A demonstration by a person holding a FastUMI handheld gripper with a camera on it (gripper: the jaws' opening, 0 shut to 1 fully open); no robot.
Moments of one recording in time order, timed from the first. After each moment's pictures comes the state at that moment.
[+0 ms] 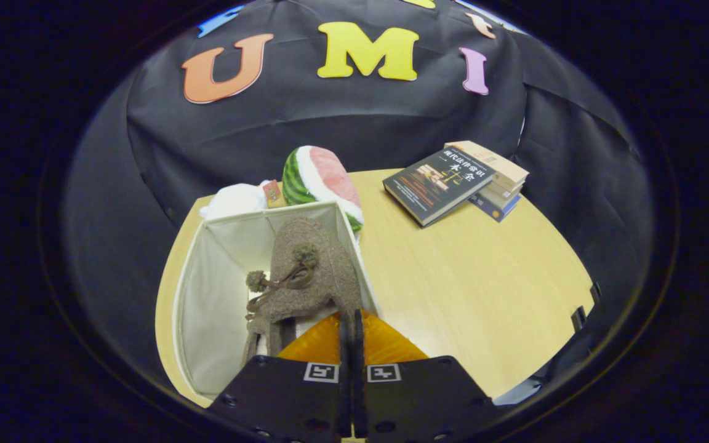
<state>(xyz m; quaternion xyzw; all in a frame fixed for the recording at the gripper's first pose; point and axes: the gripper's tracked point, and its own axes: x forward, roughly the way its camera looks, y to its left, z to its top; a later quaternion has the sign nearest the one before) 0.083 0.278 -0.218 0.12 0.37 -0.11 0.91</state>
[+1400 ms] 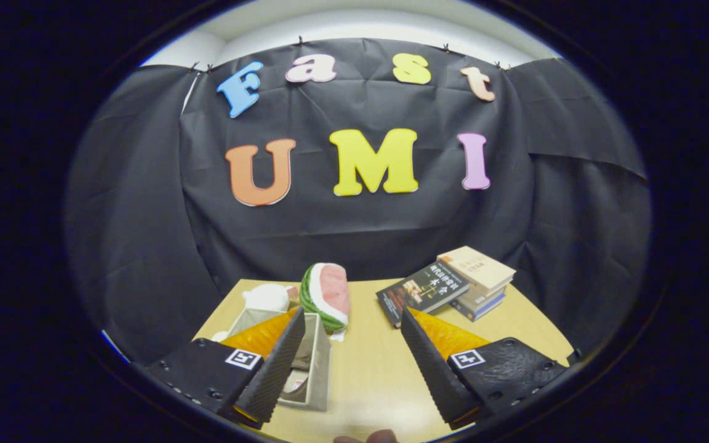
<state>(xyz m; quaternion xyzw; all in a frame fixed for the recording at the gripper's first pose) 0.009 0.137 -0.016 0.10 0.12 -0.03 0.99</state>
